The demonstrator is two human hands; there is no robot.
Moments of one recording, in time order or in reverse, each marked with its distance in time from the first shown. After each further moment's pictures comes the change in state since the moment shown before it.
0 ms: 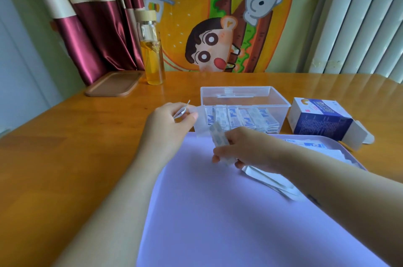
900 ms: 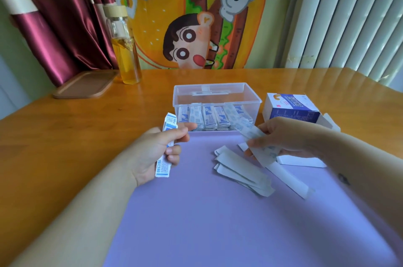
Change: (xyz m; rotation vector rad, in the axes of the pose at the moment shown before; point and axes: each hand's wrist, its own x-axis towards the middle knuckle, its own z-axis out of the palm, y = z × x) left_hand -0.008 0.005 0.029 -0.722 -0.436 -0.662; right_hand -0.025 0.065 -0.092 0.136 0.052 0.224
